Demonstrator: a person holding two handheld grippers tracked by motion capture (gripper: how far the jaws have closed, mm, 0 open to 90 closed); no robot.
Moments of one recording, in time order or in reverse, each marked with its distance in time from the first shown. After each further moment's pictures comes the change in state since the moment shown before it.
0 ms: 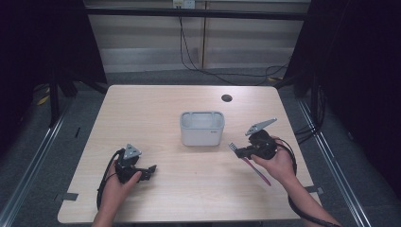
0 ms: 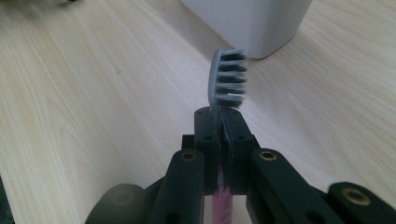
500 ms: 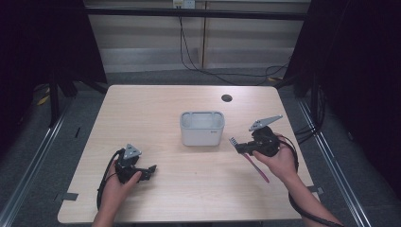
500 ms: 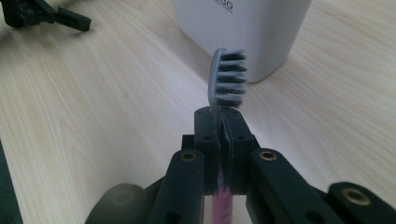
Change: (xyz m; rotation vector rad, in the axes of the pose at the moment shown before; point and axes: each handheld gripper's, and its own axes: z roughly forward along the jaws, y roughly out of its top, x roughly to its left) left arm 0.000 0.000 0.000 0.001 -0.001 0.002; right arm -0.001 0.006 -0.012 -0.081 0.003 0.011
